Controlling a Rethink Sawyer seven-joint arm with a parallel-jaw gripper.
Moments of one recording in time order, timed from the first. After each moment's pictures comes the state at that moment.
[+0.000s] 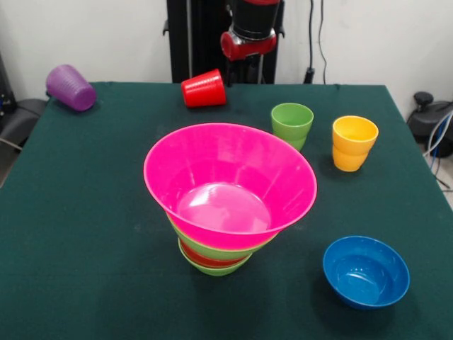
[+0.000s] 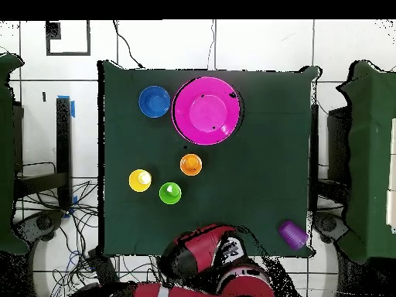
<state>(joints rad) -0.18 -0.56 -0.05 2.11 -0.68 0.10 1.69</state>
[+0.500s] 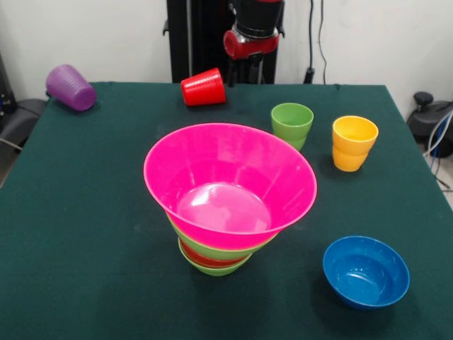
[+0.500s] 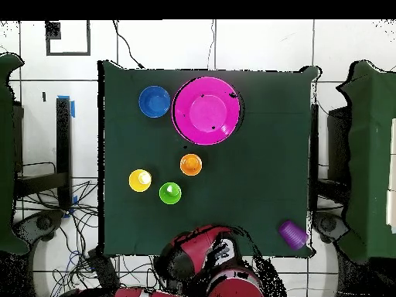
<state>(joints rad) -0.14 -0.57 -0.08 2.10 -0.68 0.09 1.69</state>
